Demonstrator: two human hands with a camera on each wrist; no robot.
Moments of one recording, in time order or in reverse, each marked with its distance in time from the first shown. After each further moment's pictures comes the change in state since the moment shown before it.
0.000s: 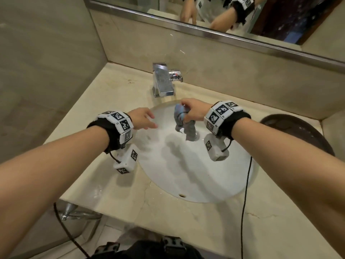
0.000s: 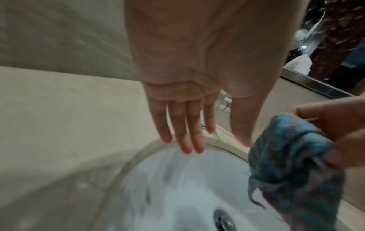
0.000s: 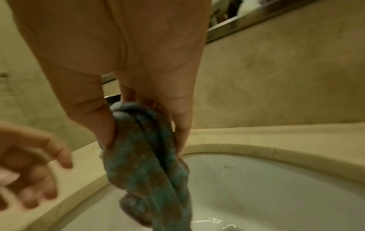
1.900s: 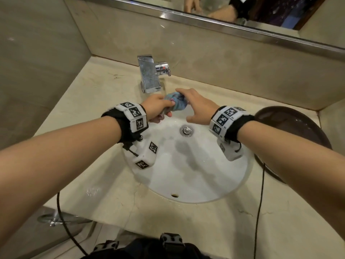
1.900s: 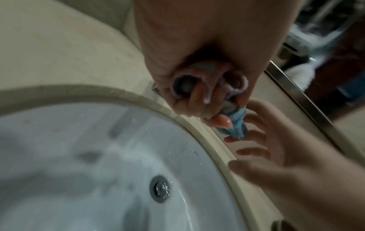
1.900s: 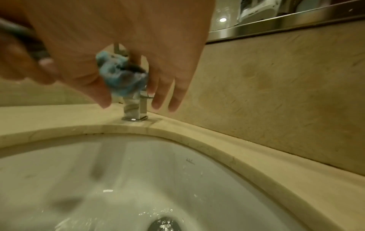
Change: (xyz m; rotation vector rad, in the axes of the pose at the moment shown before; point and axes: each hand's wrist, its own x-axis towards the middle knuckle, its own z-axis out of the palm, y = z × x) left_hand 0.020 0.071 0.032 -0.504 -0.012 0.101; right_hand -0.005 0.054 -0.002 -0.244 0.175 -0.150
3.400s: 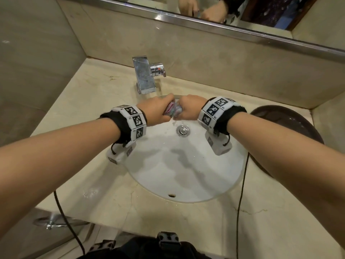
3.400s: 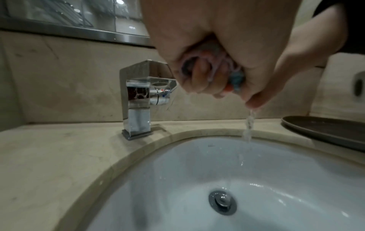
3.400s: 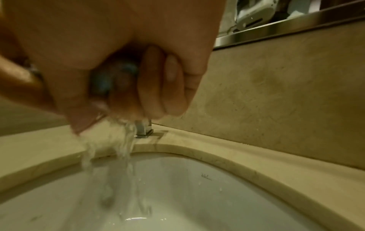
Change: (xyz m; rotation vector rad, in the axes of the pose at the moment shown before) left_hand -0.018 0.010 0.006 1.068 0.051 0.474; right_hand 0.006 -0.024 -0.015 -0.153 -0.214 0.098
